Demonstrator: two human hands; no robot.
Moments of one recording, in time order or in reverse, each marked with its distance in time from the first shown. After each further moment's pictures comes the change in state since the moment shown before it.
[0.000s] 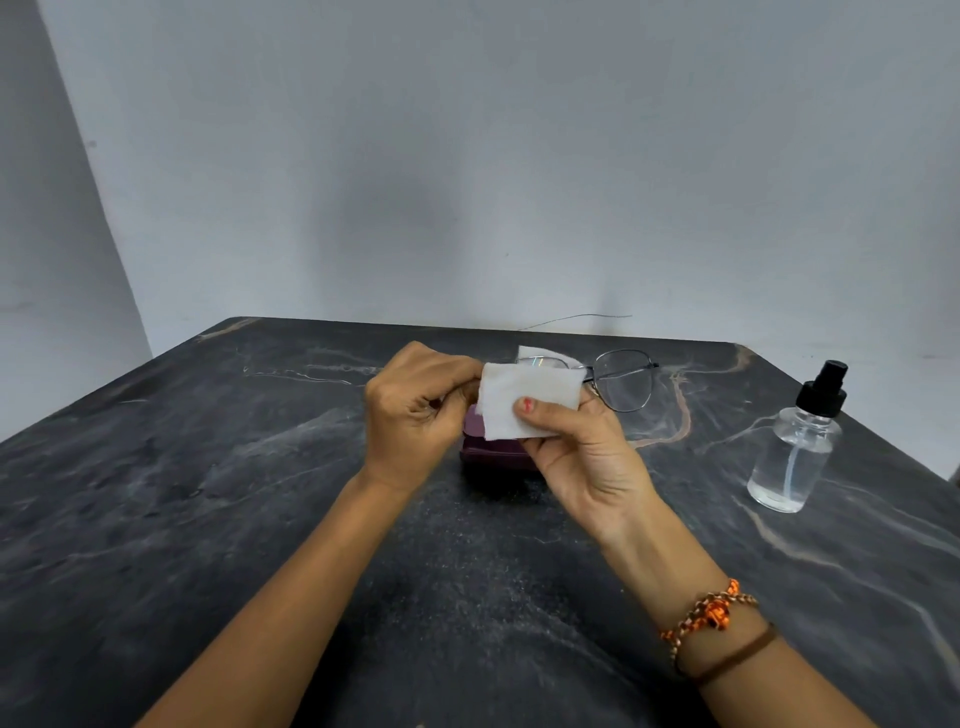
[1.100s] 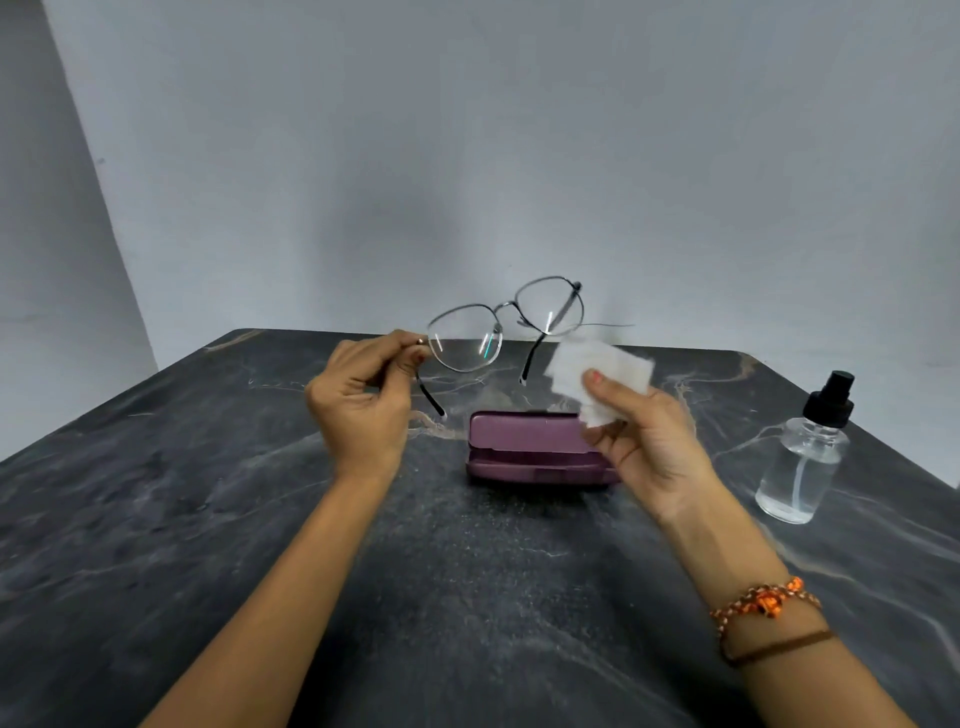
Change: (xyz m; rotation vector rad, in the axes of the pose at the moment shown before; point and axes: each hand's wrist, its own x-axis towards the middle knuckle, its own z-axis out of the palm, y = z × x) left_hand 0.006 -0.027 -0.009 -0.103 0.371 -0.266; right_hand 0.009 -0.034 -0.030 -0.236 0.217 -0.054
